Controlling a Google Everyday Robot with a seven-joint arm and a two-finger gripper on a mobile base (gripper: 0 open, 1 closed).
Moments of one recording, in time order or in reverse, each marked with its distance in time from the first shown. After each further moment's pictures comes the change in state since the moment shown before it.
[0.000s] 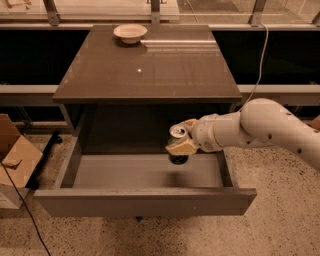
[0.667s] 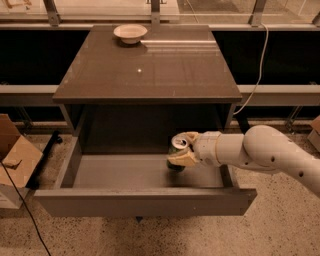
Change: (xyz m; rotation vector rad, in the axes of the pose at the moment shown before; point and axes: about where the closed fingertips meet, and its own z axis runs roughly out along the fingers) arm 0.034 0.009 0.017 0.040 -0.125 0.025
